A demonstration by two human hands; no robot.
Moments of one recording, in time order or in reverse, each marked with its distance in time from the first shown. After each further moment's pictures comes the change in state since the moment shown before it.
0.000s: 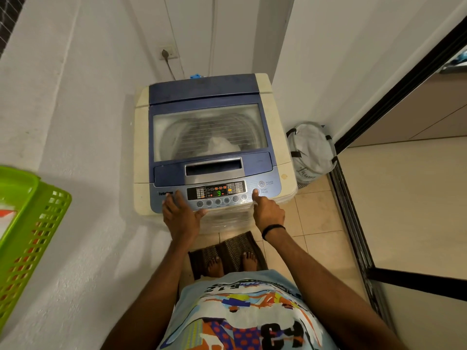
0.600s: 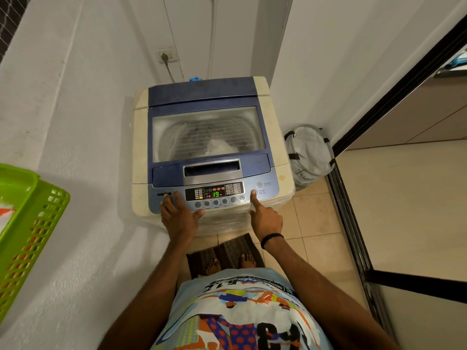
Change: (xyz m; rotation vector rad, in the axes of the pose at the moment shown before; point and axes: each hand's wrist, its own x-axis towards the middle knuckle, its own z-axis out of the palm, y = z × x) left_hand 0.000 0.002 0.000 0.011 0.002 0.000; right_hand -0.013 0.011 0.017 -0.036 0.046 -0.042
